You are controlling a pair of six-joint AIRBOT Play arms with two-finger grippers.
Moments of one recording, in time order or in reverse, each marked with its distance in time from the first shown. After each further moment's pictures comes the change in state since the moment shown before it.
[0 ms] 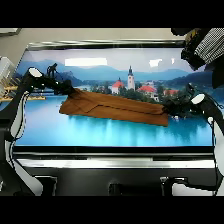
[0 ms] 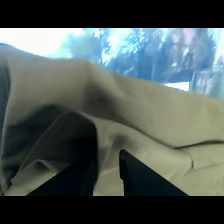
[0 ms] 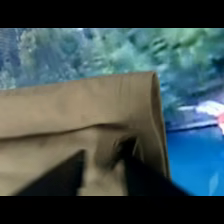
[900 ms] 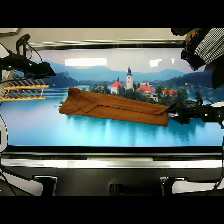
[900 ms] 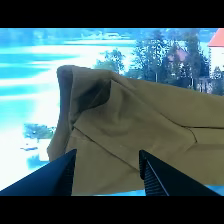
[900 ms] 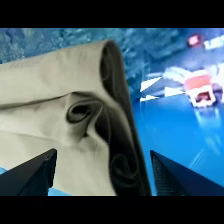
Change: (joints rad) left arm 0.020 0.263 0.153 0.287 -0.191 -0.061; right arm -0.258 -0.115 0.015 0.304 0.261 -0.299
